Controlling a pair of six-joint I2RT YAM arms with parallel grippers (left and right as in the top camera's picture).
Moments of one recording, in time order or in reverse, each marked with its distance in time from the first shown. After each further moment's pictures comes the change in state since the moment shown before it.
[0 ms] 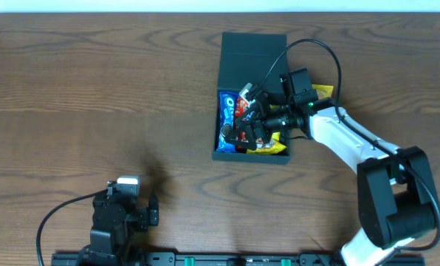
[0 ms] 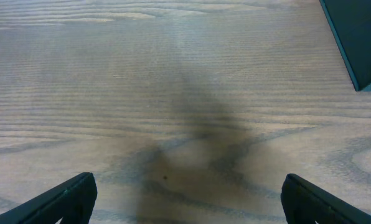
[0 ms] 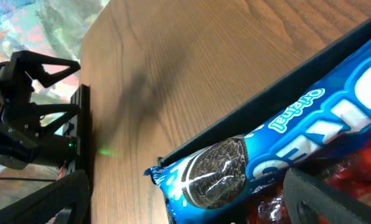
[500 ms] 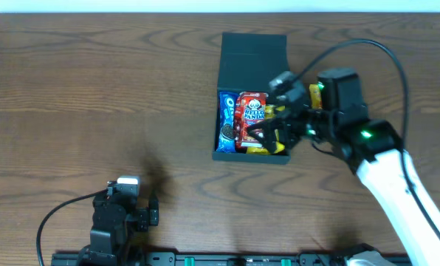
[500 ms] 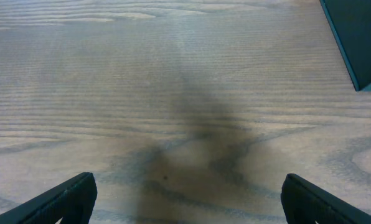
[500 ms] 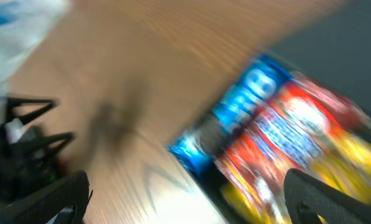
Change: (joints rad) left arm 0.000 0.000 0.000 0.000 0.000 0.000; right arm -0.032 -0.533 0.003 -0.314 0.466 0.237
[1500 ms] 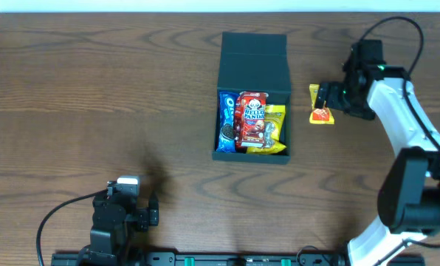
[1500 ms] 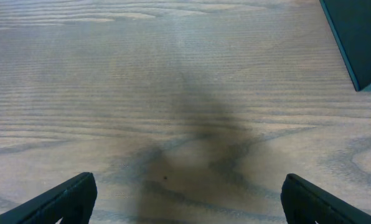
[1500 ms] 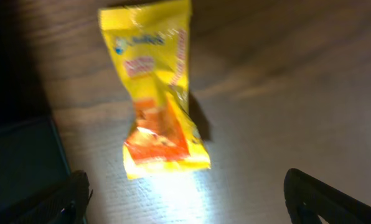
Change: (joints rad) left arm 0.000 0.000 0.000 0.000 0.000 0.000; right arm -0.308 0.594 0.307 -0.163 0.540 0.208
